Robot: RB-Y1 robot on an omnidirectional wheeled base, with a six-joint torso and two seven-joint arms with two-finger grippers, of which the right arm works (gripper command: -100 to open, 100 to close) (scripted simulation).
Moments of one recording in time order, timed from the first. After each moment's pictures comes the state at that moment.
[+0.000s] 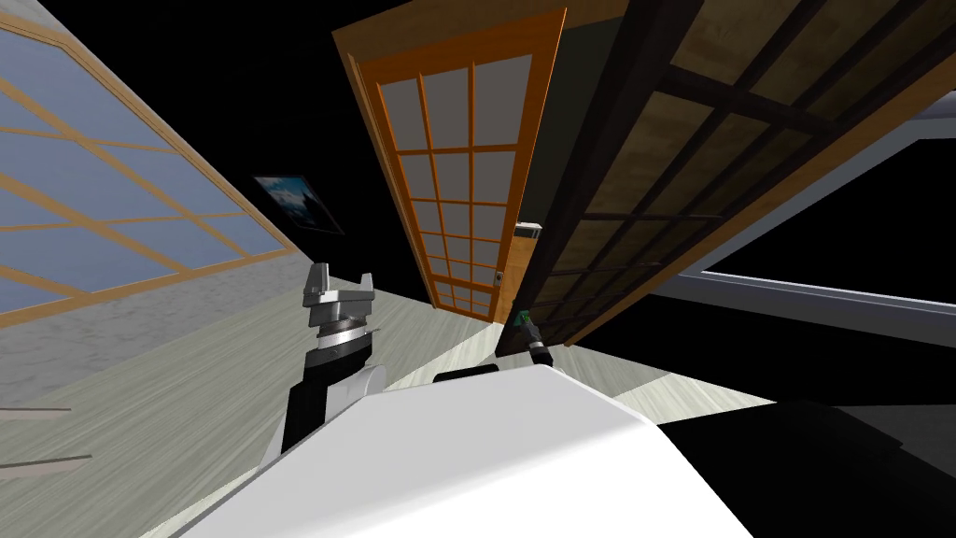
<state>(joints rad) 0.12 -0.17 -0.23 -0.80 0.21 -0.92 0.73</state>
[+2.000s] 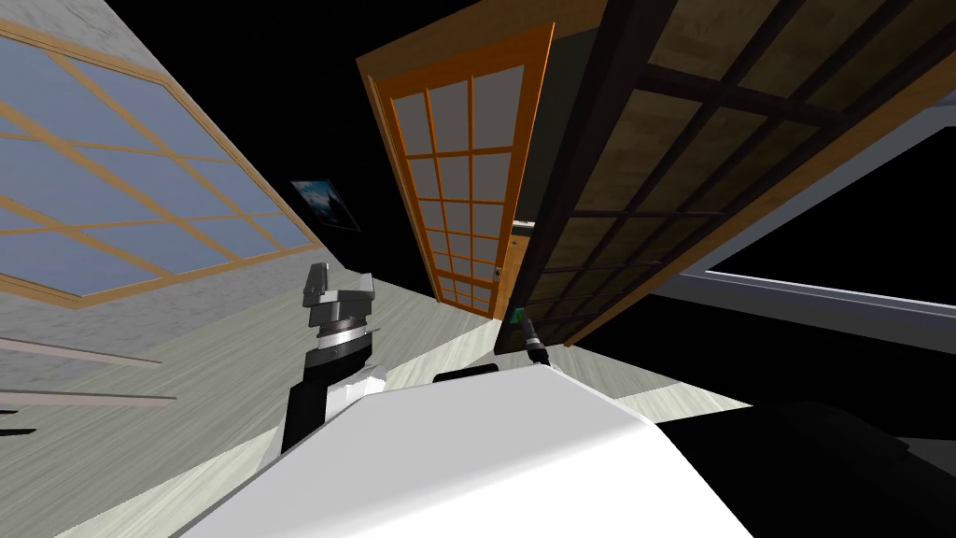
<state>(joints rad) 0.10 -0.21 -0.07 -0.82 -0.05 -0.91 0.25</state>
